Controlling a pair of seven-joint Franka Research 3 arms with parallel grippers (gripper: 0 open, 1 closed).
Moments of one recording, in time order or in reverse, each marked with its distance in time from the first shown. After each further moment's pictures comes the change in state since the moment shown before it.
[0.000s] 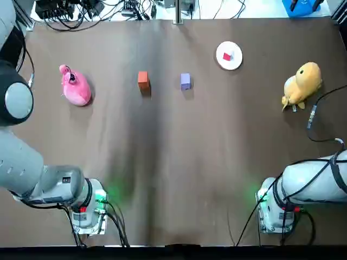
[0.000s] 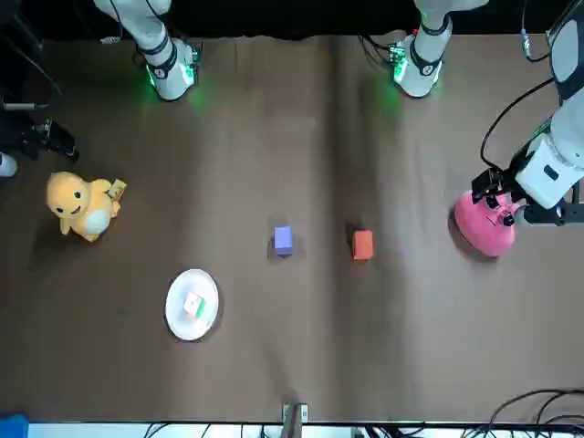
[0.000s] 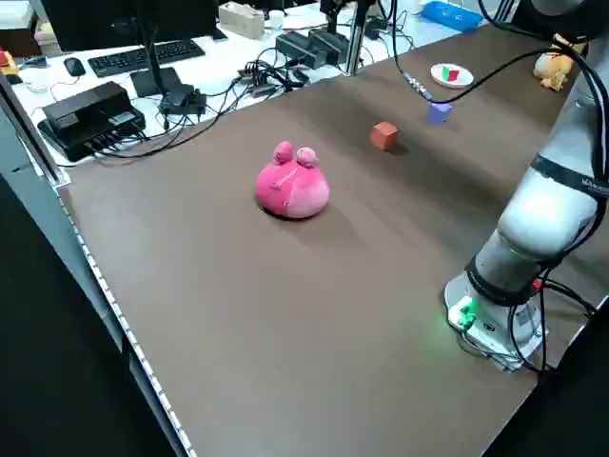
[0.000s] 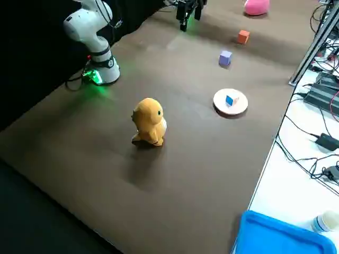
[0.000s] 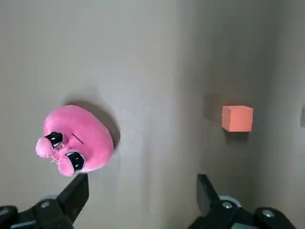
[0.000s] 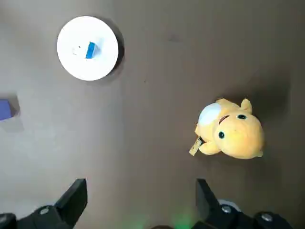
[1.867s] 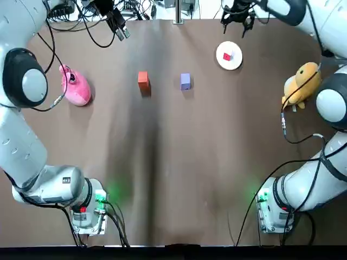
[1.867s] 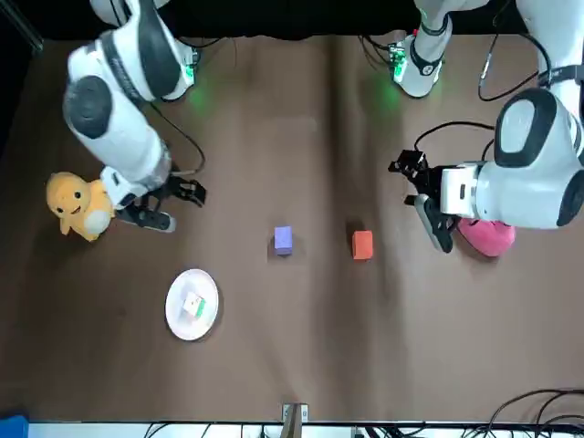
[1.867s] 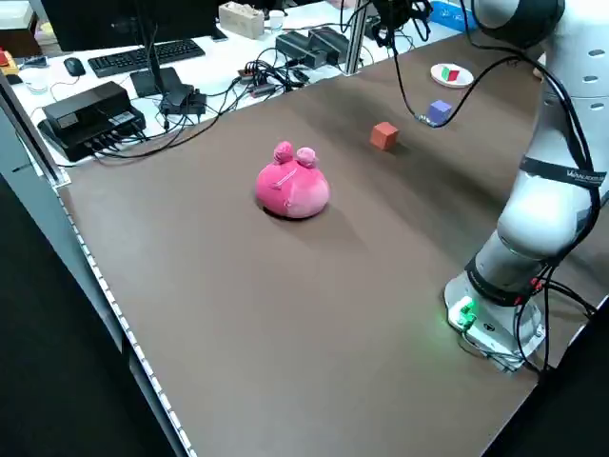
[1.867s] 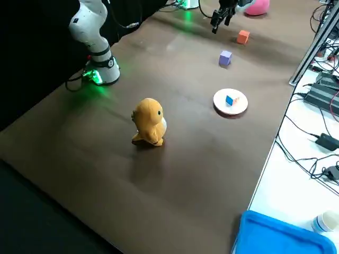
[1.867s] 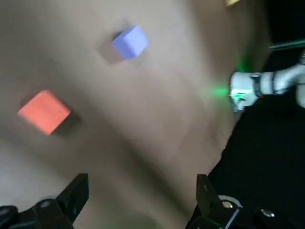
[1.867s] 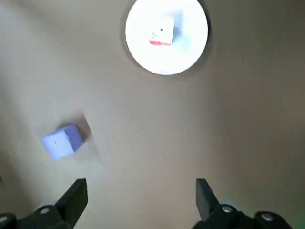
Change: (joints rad) left arm 0.004 0.229 -0.094 0.035 -0.624 -0.146 0.722; right arm 0.401 0.258 0.026 -0.012 0.048 0.263 0.695
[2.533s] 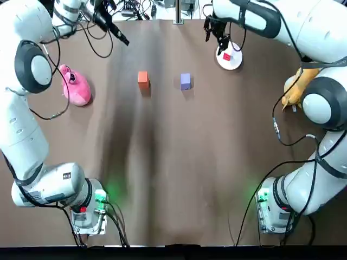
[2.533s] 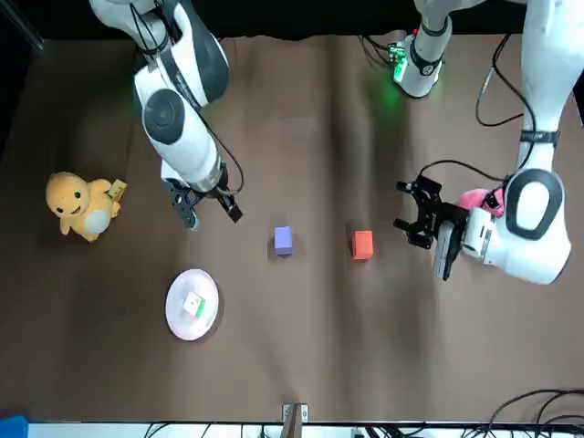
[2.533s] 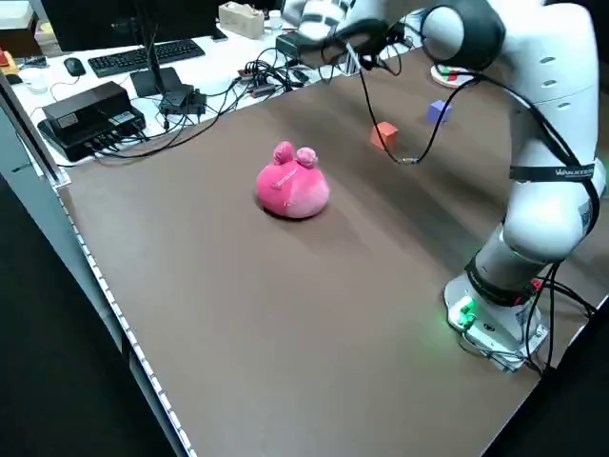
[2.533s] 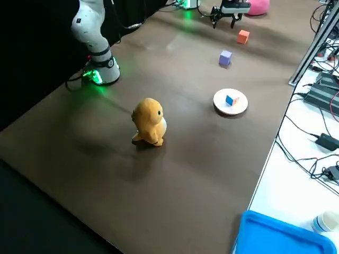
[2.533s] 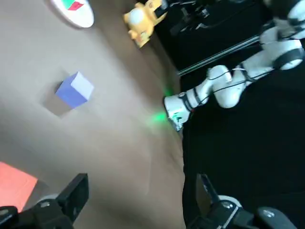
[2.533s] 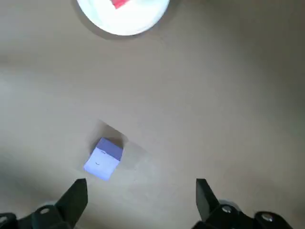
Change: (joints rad) left arm 0.119 0.212 0.004 -0.002 -0.291 -0.077 0.430; right arm 0.113 0.082 0.000 0.000 0.049 0.099 0.697
